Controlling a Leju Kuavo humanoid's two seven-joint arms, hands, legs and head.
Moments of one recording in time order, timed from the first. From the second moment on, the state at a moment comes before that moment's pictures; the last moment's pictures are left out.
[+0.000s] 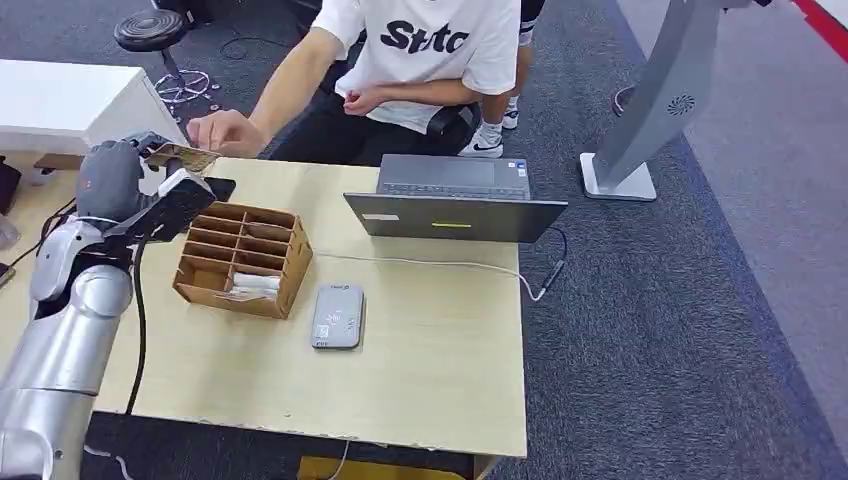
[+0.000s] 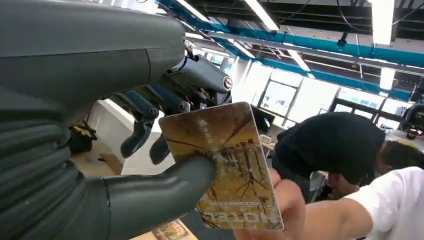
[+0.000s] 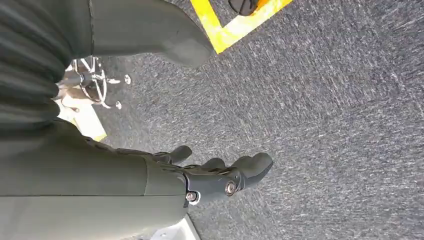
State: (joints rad) left arm -0.77 0.14 -0.27 -1.01 -0.82 0.18 -0.20; right arm -0.08 0.05 -0.66 -0.21 0.21 -0.54 0.08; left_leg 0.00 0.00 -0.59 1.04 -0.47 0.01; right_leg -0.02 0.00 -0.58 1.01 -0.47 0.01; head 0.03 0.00
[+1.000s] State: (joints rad) left arm -0.68 0.08 -0.51 -1.04 -0.90 0.05 -0.22; right arm -0.08 0.06 -0.66 -0.21 0.24 -0.52 0.08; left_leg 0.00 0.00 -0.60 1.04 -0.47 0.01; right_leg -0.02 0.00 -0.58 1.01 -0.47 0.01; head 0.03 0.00
